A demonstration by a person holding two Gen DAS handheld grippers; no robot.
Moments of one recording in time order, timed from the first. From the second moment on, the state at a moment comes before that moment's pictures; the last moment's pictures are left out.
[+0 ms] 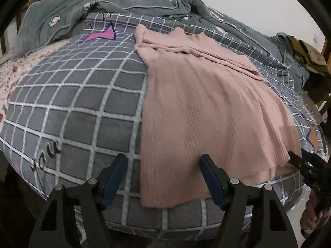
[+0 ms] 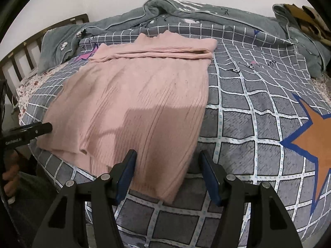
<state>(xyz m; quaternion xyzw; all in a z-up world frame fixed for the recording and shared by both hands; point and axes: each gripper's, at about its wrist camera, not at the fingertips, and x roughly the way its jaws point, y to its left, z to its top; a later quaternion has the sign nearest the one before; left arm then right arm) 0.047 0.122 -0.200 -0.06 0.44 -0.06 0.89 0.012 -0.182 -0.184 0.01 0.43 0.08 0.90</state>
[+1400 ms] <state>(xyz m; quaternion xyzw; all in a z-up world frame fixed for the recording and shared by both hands) 0.071 0.147 -0.092 -0.18 0.37 -0.12 0.91 0.033 -0.217 -0.082 0.12 0.34 0.15 0.92</state>
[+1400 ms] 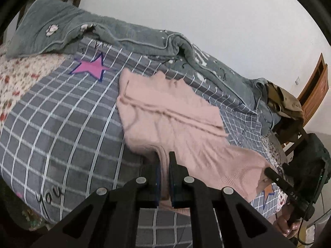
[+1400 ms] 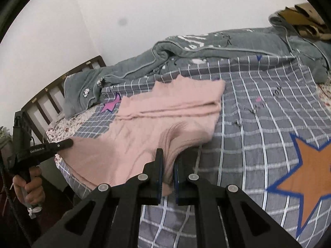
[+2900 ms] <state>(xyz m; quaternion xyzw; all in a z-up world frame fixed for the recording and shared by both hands) 0.361 0.150 -0.116 -0.20 0.37 -0.08 0.90 0.347 -0.211 -0.095 0.13 0.34 0.13 0.92</state>
